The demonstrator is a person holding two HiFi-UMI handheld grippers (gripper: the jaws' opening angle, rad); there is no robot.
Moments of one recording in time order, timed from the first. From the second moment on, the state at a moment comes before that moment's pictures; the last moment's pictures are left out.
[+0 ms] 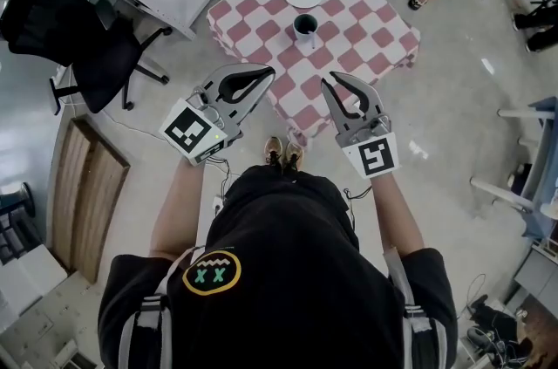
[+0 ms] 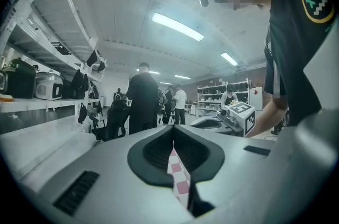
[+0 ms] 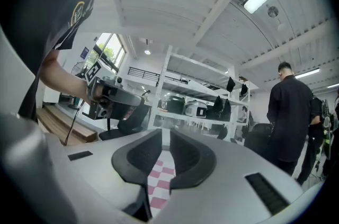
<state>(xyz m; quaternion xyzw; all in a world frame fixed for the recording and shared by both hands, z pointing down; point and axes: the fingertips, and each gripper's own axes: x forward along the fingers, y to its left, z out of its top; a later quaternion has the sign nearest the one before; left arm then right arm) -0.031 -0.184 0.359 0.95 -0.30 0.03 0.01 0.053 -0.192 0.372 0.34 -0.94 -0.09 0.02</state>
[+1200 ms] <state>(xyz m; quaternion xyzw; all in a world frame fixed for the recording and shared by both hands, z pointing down) -0.019 -0.170 0.360 0.96 -0.28 0.02 0.01 0.061 -0.172 0.361 0.35 -0.93 -0.08 0.05</state>
